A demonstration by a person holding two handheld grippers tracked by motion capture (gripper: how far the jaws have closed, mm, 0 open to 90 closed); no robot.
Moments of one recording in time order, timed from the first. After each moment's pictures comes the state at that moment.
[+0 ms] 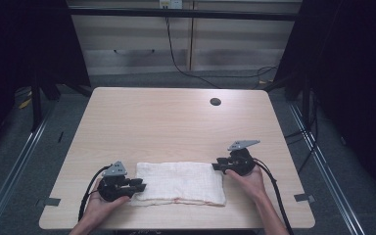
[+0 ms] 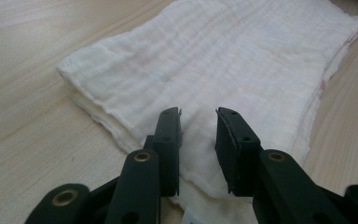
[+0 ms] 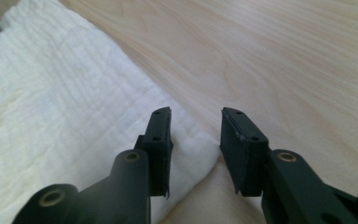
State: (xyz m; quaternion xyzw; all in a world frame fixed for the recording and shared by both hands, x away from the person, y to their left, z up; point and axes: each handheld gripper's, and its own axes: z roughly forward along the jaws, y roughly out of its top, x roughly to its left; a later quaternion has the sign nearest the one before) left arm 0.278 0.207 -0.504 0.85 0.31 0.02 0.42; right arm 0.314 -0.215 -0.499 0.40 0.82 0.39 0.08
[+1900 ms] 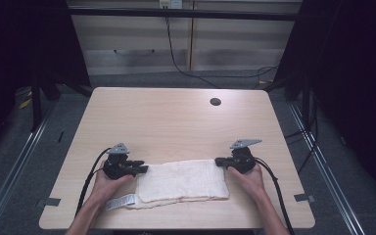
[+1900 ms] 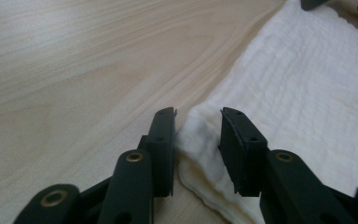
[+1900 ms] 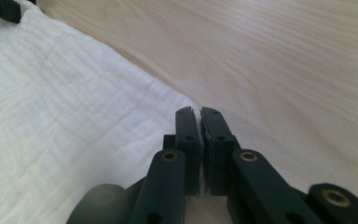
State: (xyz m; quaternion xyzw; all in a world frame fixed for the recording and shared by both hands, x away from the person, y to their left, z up) left arm 0.337 0.203 -0.509 0.84 0.32 0.02 0.43; right arm 0.324 -0.224 -0.510 0.42 0.81 0.41 0.07
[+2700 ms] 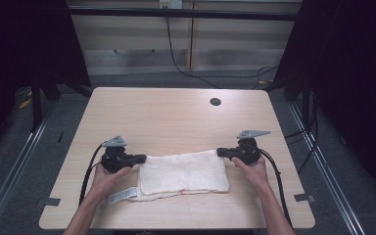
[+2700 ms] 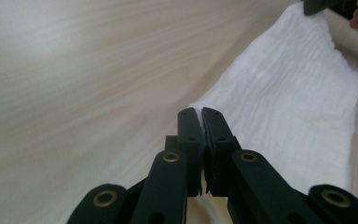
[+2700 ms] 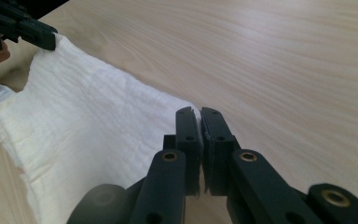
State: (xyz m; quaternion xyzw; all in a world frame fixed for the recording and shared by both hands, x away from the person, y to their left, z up) left arm 0.352 0.203 -0.483 0.82 0.33 0.02 0.47; right arm 0.335 -0.236 -0.480 0.41 0.78 0.47 0.06
